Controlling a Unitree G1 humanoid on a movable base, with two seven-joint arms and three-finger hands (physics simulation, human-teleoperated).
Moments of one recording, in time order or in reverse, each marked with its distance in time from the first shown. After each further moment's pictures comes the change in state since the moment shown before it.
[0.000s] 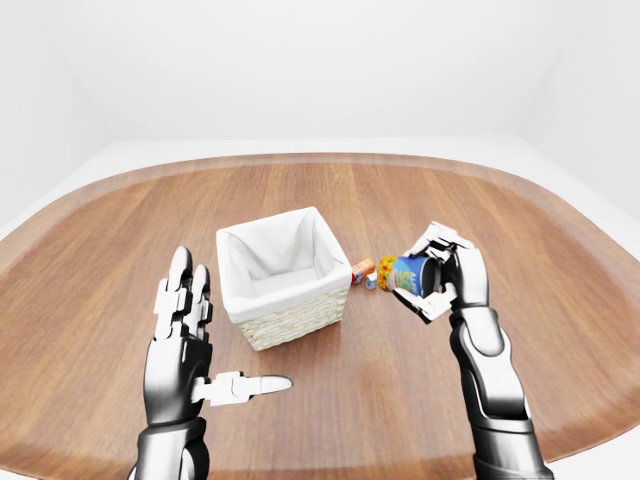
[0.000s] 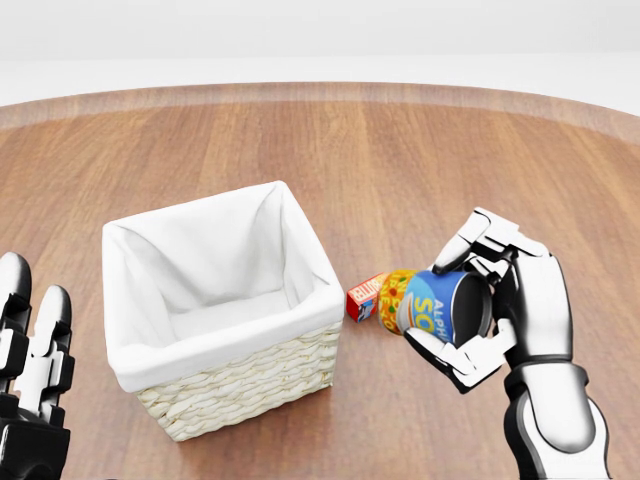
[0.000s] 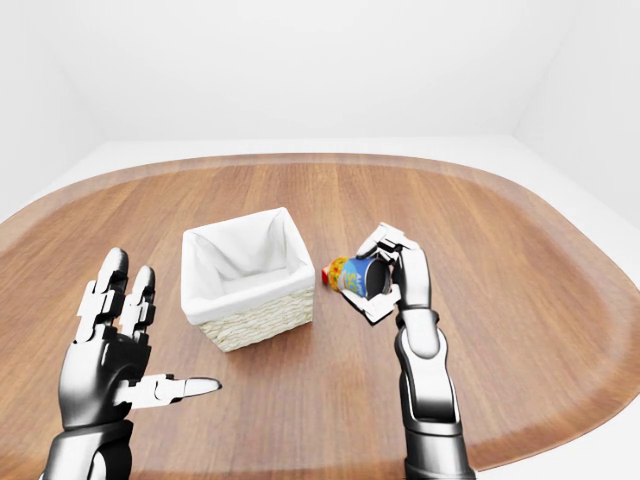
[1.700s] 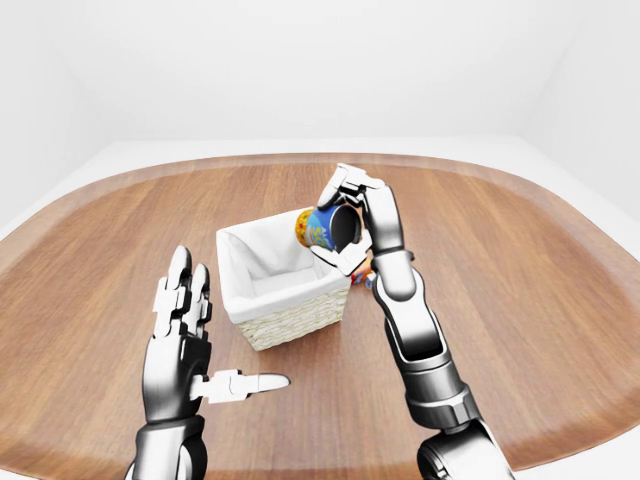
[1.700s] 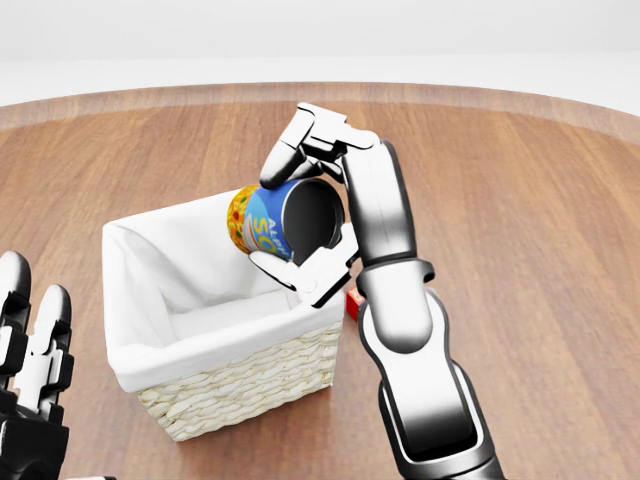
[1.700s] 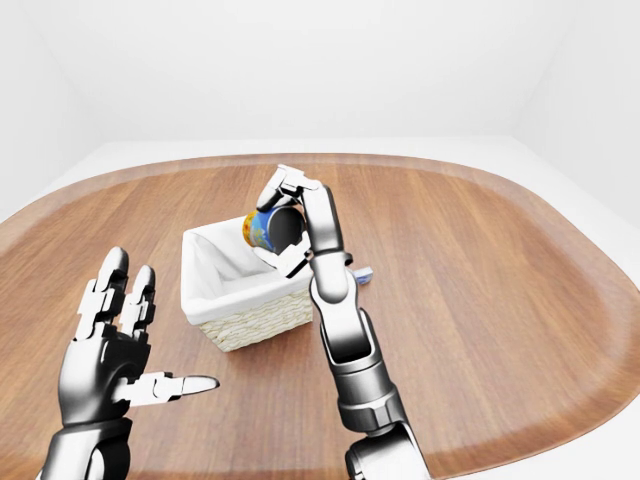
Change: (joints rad) left arm -0.016 -0.010 0.025 0.006 -0.014 0.019 -0.025; right arm -0.388 0.184 0.230 0.161 -0.283 0.000 -0.105
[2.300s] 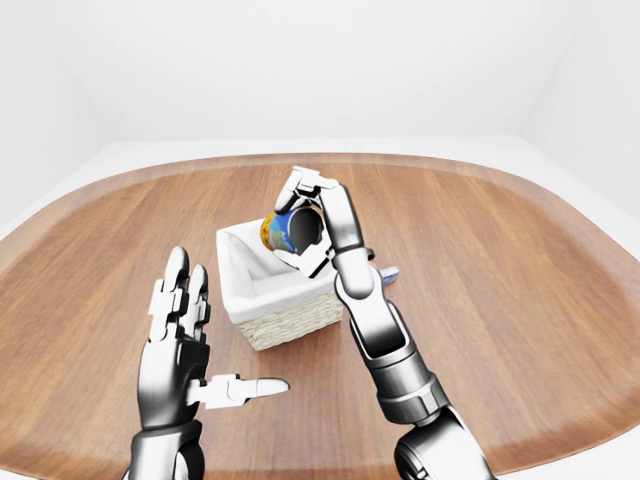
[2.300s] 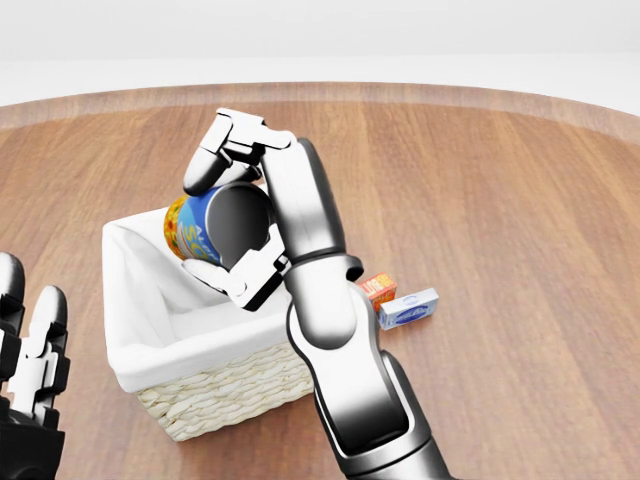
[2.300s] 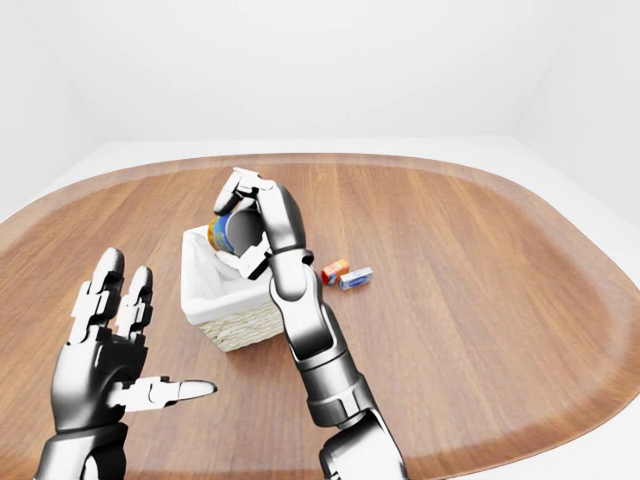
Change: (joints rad) left arm 0.022 -0.002 0.001 -0.027 -0.010 -0.004 -0.011; right arm -0.085 0.121 0.066 0.150 -0.122 0.000 -0.048
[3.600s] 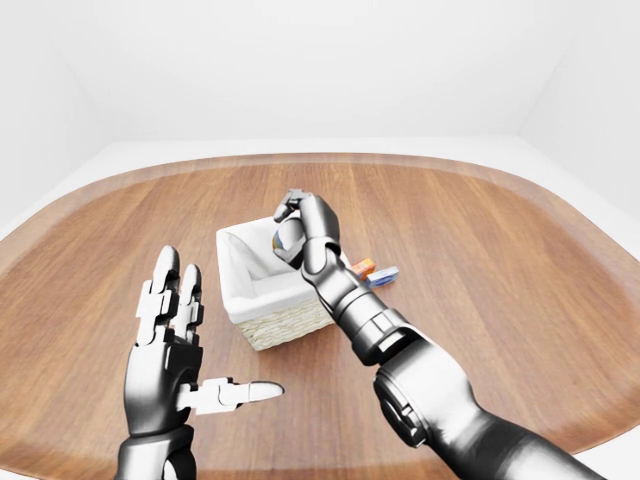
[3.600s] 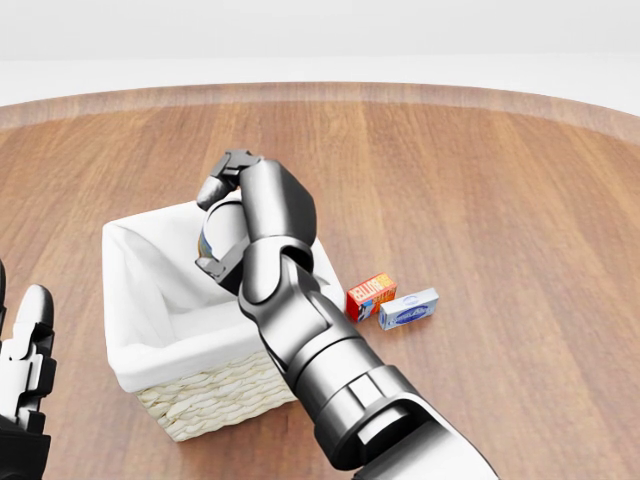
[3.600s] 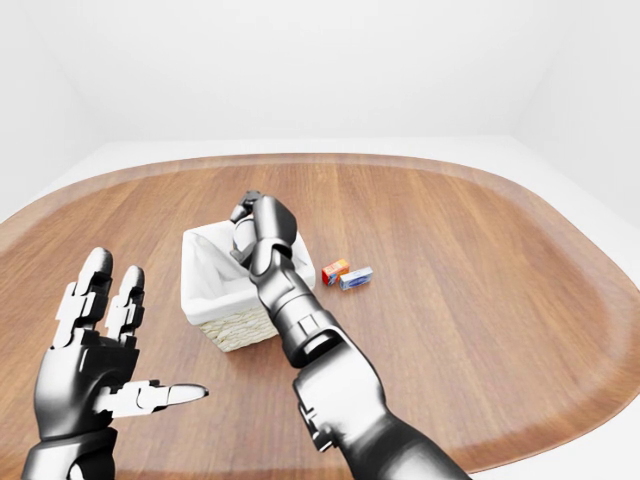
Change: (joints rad) left arm 0.015 -0.025 0.041 -0.047 -0.032 0.024 -0.044; right arm -0.487 0.032 -0.105 0.984 -0.032 0.000 -0.379
